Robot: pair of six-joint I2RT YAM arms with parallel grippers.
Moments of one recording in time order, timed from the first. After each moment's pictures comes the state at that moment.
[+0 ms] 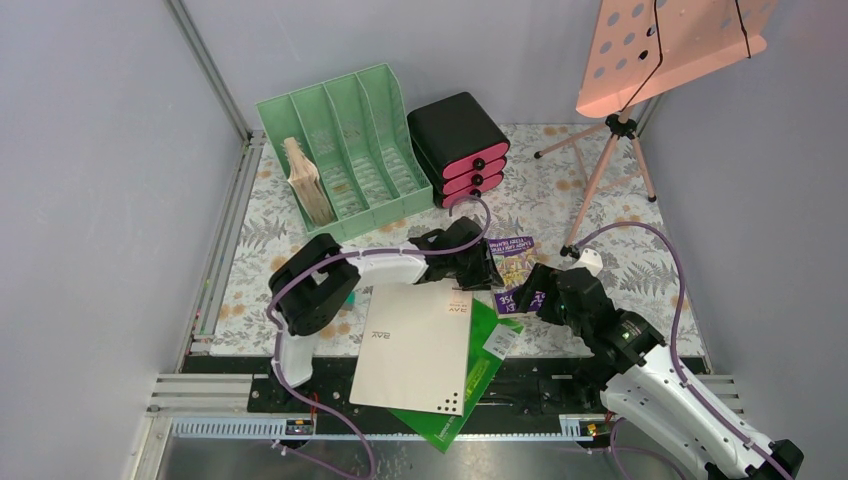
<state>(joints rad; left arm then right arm) -0.94 1.93 1.19 -0.05 0.19 -1.07 0.63 0.55 0.50 -0.69 0.25 0.79</state>
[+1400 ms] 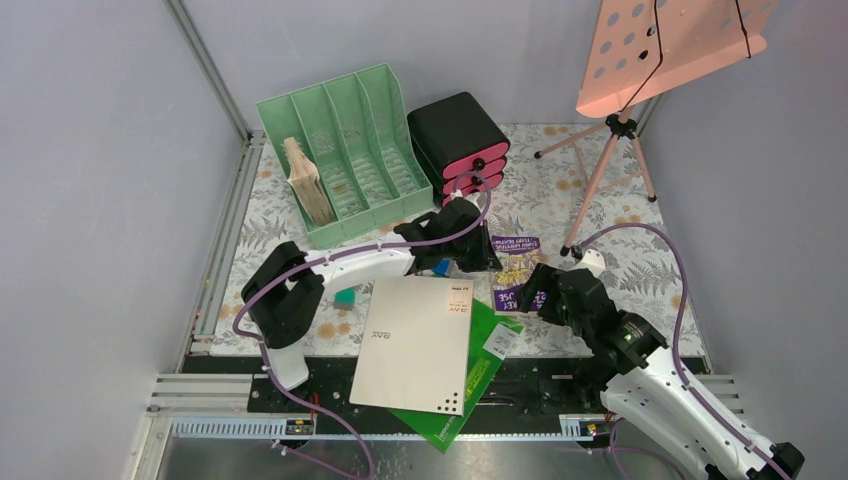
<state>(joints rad) -0.94 1.80 1.29 -0.16 0.19 -0.93 0.63 0.54 0.50 -0.70 0.25 0.80</state>
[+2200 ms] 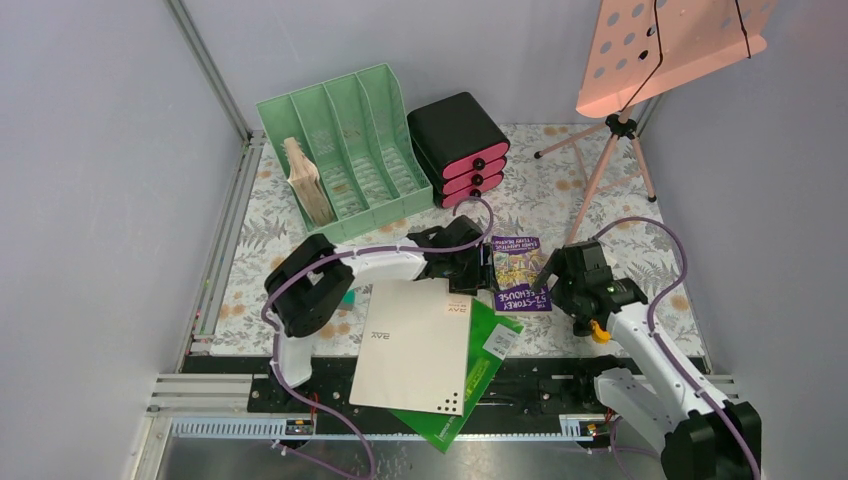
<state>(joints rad) -0.93 1.90 1.25 -0.23 0.21 -0.91 0.28 0.86 0.56 -0.71 0.14 0.82</state>
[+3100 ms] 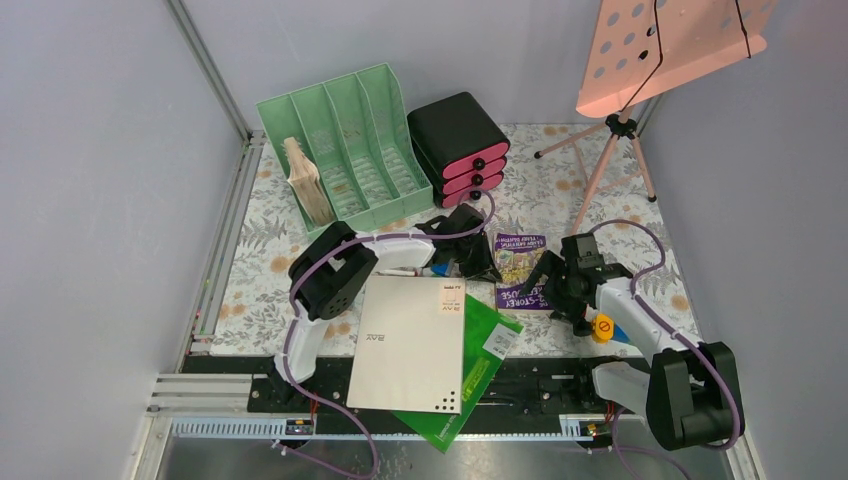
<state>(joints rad) -0.86 2.10 1.37 -0.11 0.35 -0.97 0.18 1.13 0.54 -0.58 -0.12 0.79</state>
